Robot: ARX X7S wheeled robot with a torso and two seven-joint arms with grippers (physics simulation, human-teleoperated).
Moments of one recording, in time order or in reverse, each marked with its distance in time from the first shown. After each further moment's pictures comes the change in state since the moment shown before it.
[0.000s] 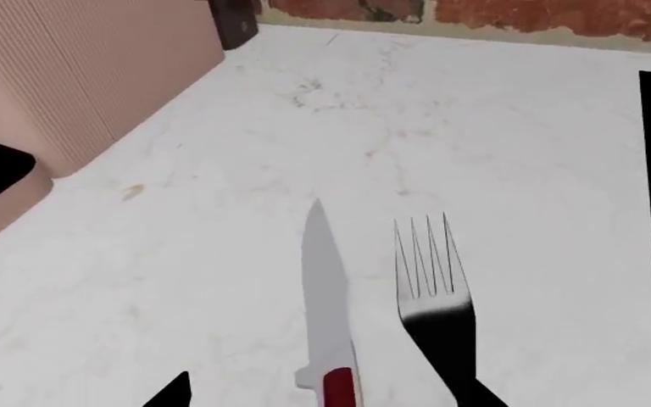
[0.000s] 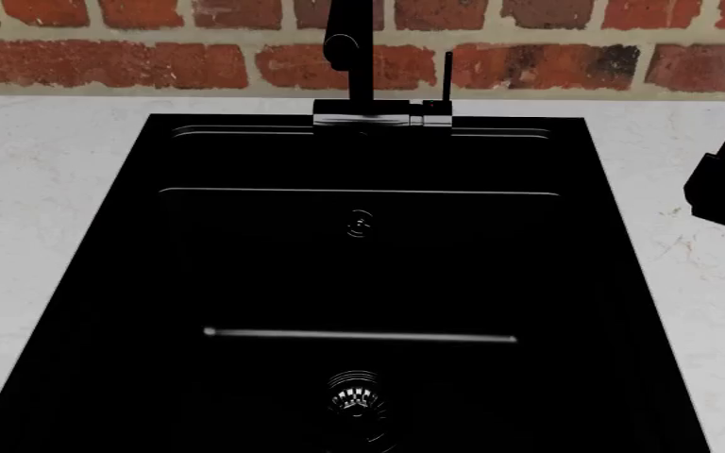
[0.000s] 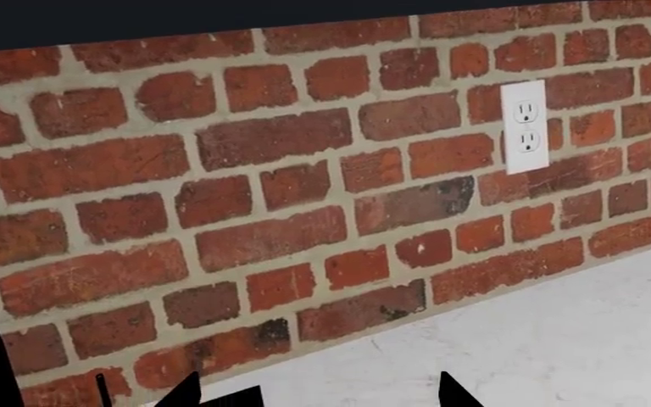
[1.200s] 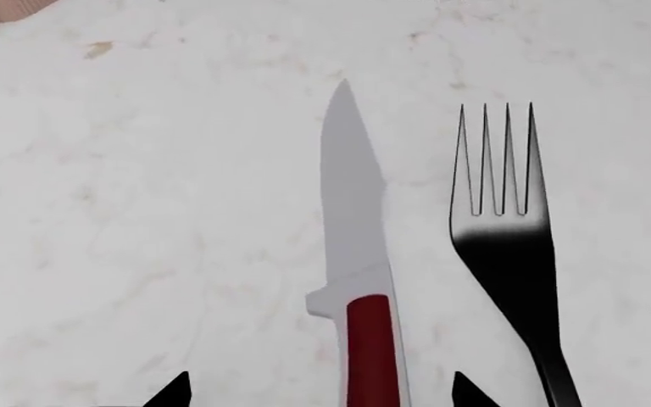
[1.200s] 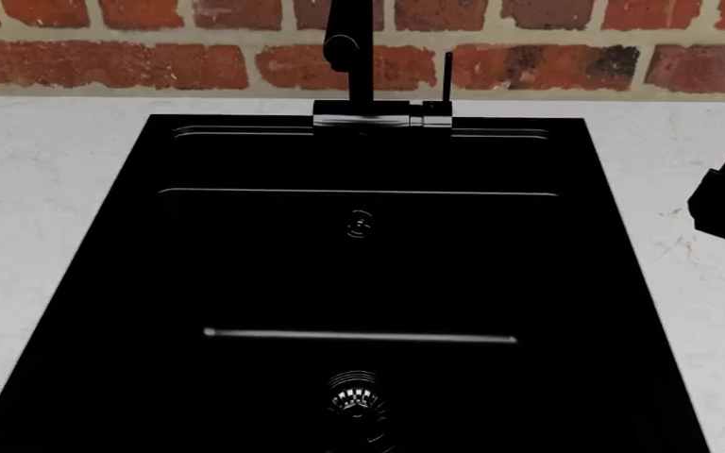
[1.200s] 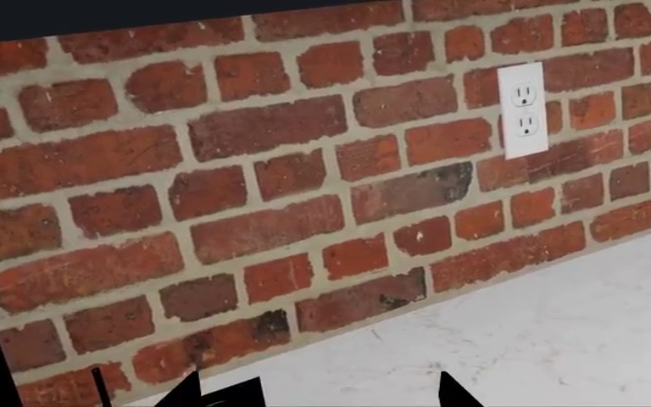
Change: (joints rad) left arm 0.145 -0.007 0.002 -0.118 0.098 0.167 0.146; right arm -0.070 0.003 0.002 0.017 -0.040 -0.077 -0.050
